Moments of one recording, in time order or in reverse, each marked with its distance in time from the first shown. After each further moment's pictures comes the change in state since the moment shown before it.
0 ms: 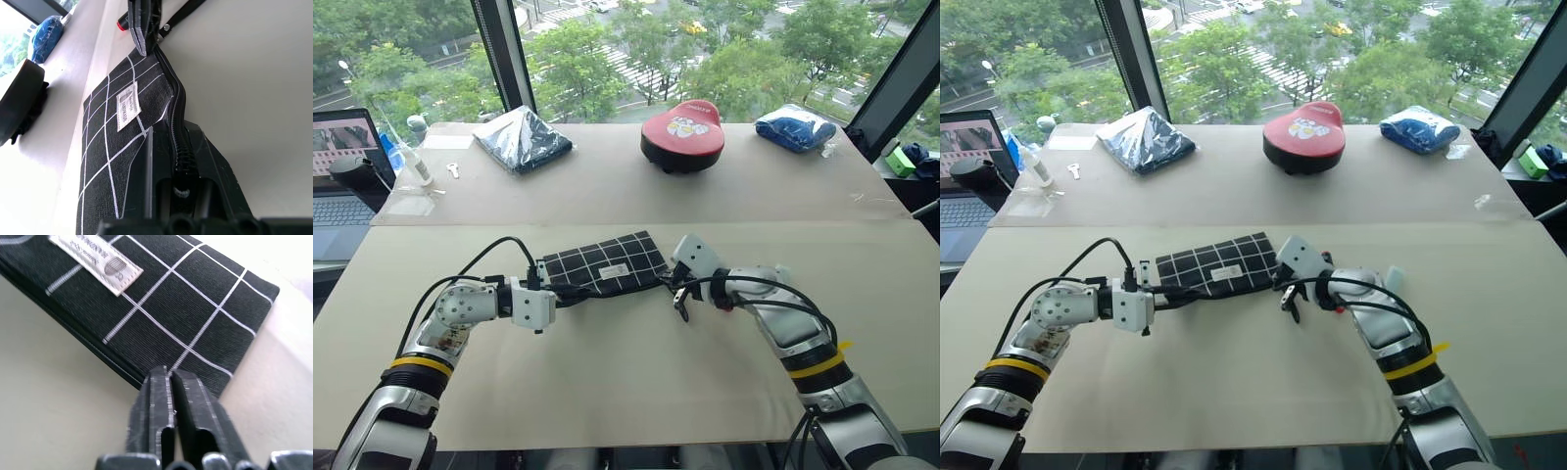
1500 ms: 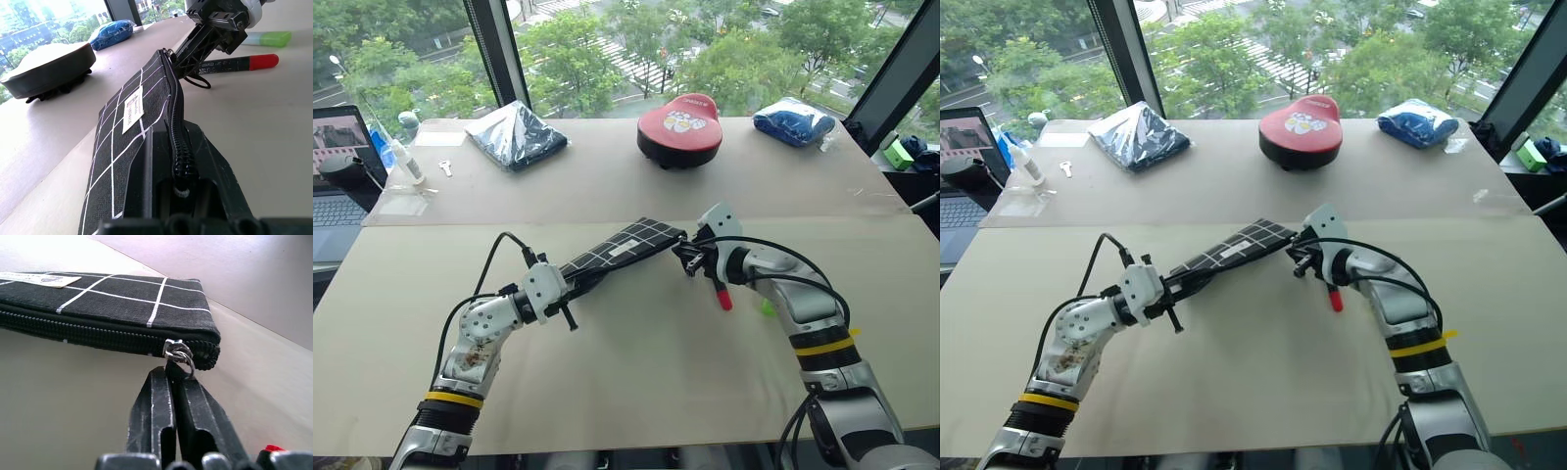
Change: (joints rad) left arm 0.148 -0.184 0.126 -0.321 -0.157 0.434 0.137; right arm -0.080 -0.056 -0.061 0.079 0.075 -0.021 -0.067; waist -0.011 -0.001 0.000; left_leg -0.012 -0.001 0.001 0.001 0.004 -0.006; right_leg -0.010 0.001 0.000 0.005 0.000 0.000
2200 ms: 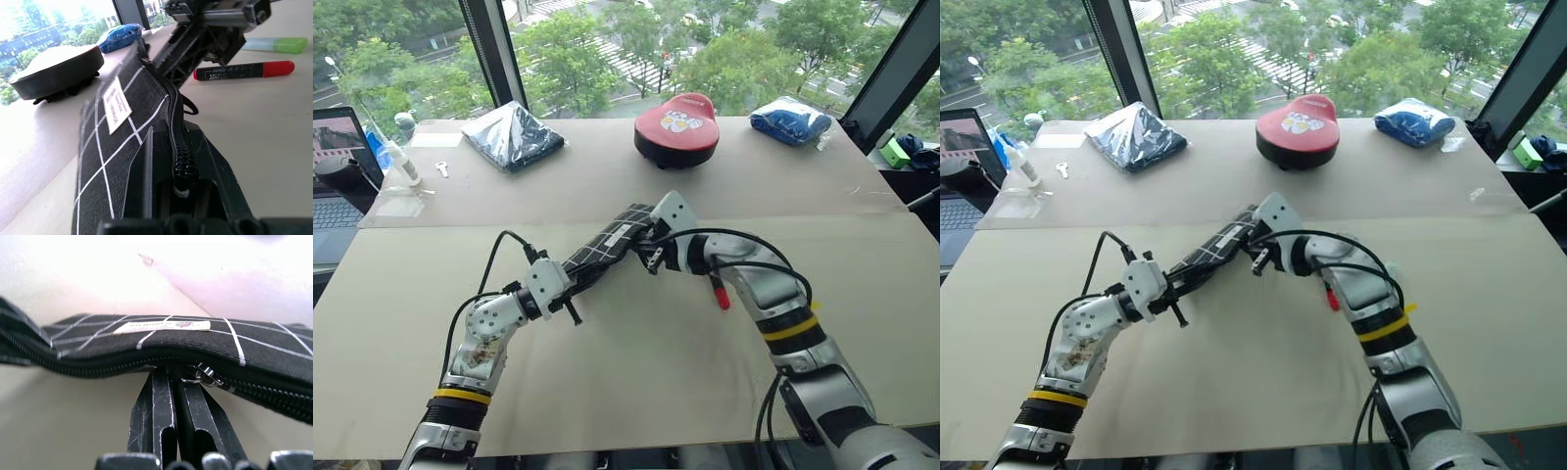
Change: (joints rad) left arm -0.016 -0.051 0.000 0.028 0.024 -0.006 0.021; right arm -0.181 0.113 0.133 0.039 -0.041 -0.020 0.085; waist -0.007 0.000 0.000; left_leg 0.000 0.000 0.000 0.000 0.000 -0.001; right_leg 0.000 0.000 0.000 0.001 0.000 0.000
